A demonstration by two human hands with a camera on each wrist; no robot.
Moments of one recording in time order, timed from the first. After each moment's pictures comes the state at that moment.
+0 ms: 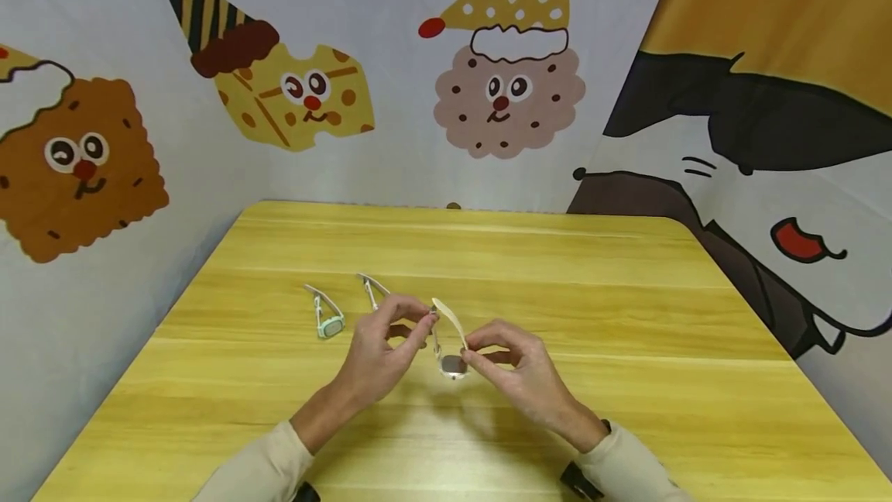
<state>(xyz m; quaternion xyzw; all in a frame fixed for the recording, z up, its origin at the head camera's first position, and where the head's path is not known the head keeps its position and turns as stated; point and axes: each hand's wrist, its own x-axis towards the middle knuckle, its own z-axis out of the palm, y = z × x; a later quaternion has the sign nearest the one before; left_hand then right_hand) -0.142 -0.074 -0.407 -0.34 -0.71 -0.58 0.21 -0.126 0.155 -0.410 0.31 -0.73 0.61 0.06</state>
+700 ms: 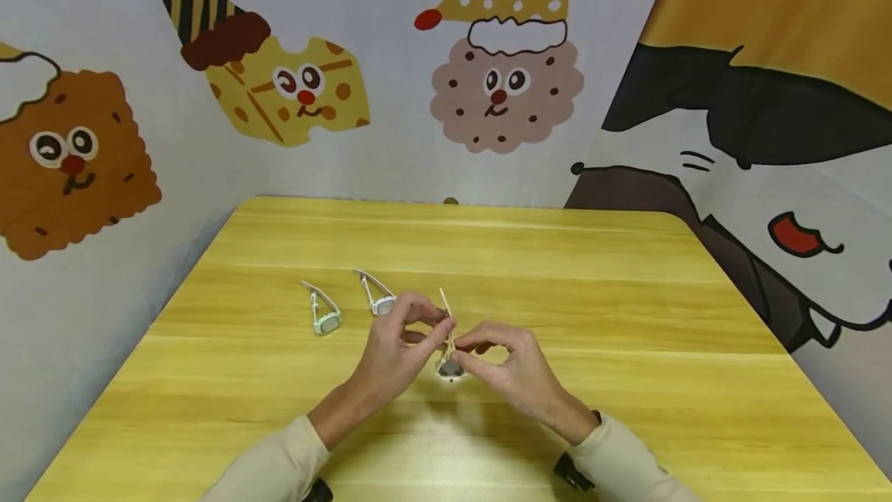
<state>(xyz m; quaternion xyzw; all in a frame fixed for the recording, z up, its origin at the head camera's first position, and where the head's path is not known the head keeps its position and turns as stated) -0.143 -0.053 -0.411 -0.32 -0.71 -0.60 0.20 -0.132 0.151 -0.408 0.33 -0.77 0.54 0.07</state>
